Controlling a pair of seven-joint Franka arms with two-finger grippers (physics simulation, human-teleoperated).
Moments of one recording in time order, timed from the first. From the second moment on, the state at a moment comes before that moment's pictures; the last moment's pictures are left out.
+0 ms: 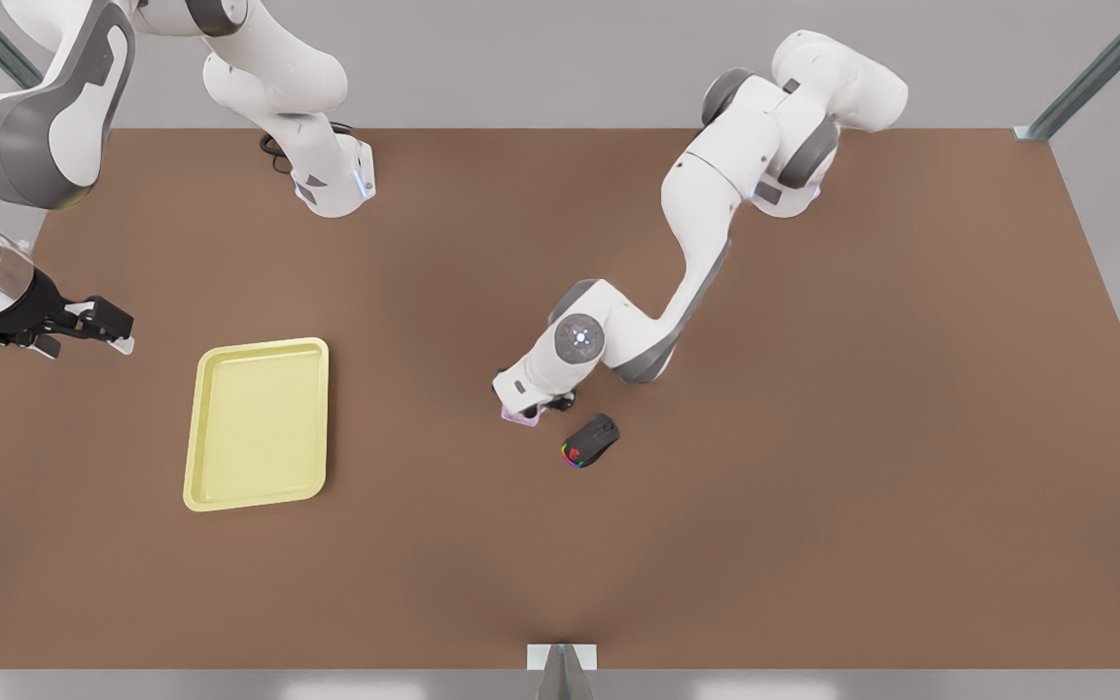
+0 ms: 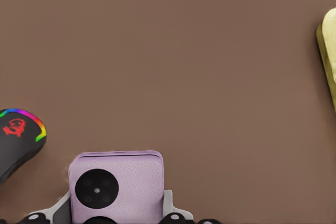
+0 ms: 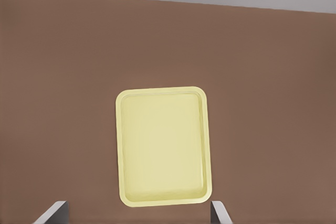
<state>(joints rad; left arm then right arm) -0.72 0.95 -0.08 -1.09 -0.21 2.21 -0.46 -0.04 0.21 -0.05 -1.25 0.00 1.50 -0.15</state>
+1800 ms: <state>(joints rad) -0.18 0.21 0.06 -1.38 0.06 1.49 -0.08 0.56 0.70 -0.02 -1.70 0.06 2.46 0.72</state>
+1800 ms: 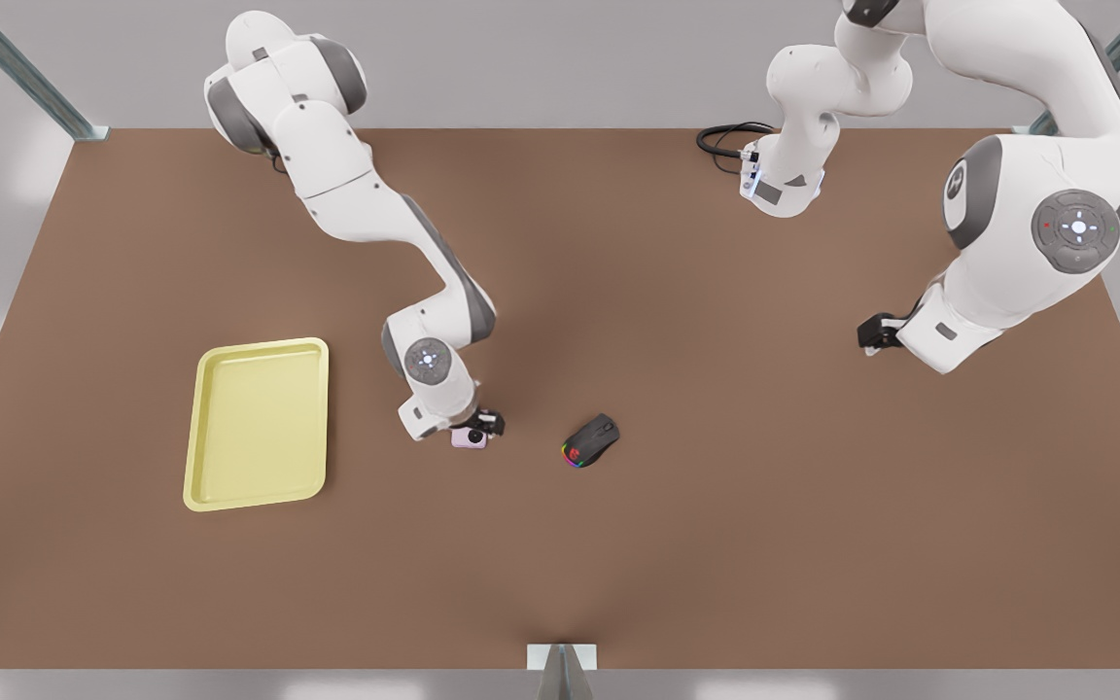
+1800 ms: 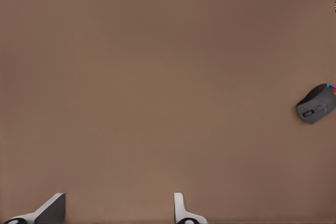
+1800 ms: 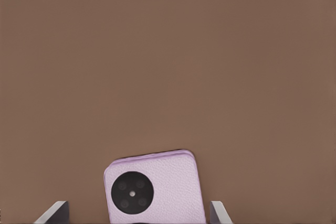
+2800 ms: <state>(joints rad) -0.18 0.22 0.06 -1.39 0.06 1.49 0.03 0.57 0.74 -0.02 -1.73 0.05 2.46 0.63</state>
